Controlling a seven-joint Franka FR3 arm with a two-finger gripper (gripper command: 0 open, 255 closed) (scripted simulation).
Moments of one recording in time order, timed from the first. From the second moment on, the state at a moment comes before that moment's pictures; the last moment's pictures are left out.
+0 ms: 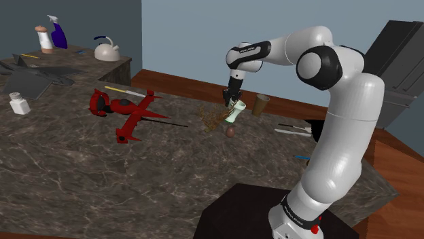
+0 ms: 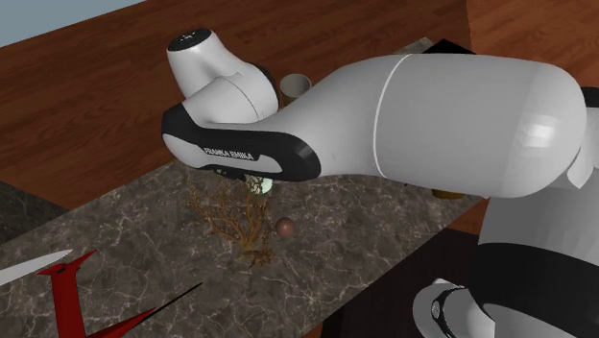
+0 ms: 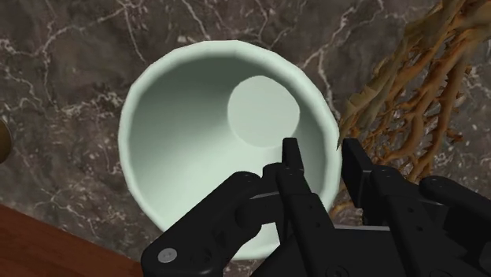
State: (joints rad) arm -0.14 0.32 -0.22 -1.76 0.14 1.93 -0.17
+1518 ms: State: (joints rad) arm -0.14 0.27 -0.23 -1.55 0.12 1.67 -0.15
